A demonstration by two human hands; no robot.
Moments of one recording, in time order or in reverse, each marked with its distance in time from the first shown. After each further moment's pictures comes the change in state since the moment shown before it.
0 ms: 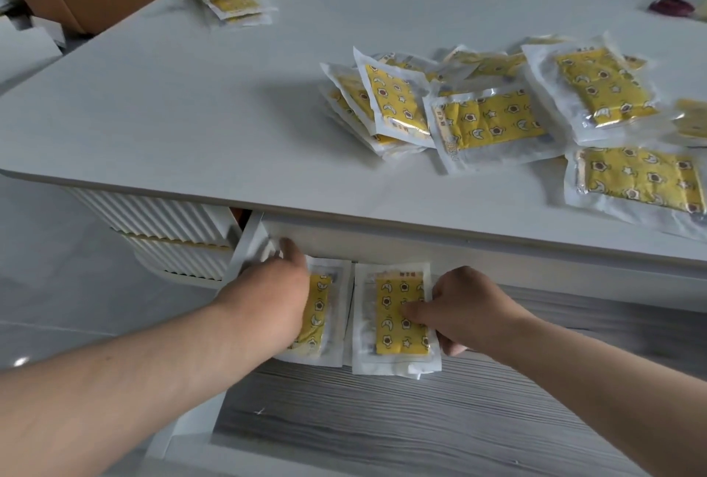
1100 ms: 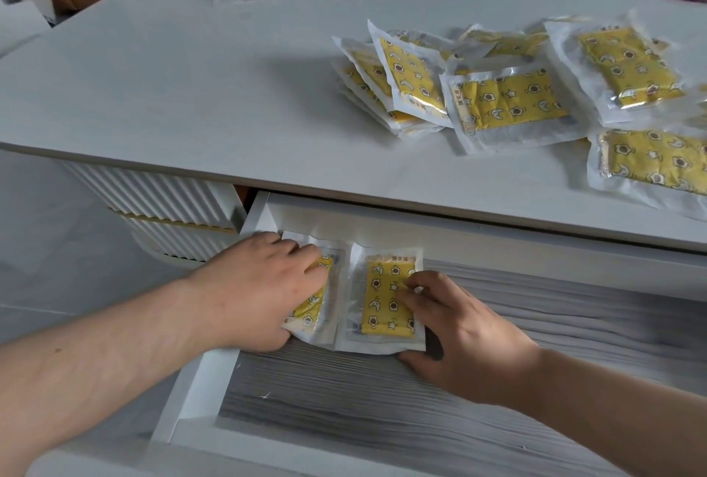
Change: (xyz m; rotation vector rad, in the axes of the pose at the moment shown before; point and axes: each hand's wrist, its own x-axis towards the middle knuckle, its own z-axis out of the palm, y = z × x) left_hand -0.003 -0.037 0.007 0.250 0.165 0.558; right_hand -0.001 0.048 0.044 -0.482 0.344 -0.854
